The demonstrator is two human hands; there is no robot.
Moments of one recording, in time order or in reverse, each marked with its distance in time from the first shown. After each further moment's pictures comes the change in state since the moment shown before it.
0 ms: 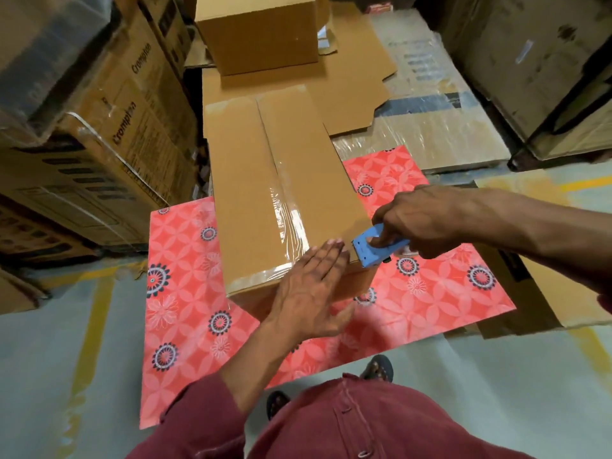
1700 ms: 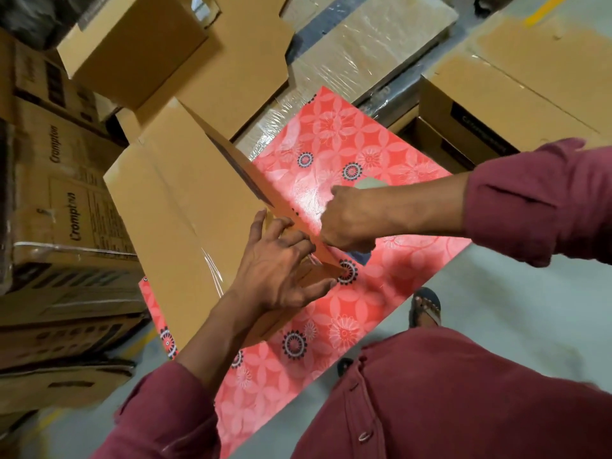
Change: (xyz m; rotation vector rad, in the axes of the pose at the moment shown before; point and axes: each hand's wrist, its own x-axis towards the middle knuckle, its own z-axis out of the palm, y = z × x) left_hand 0.133 0.025 -0.015 0.309 -0.461 0.335; right_hand 0.064 0.052 0.144 0.033 0.064 -0.058
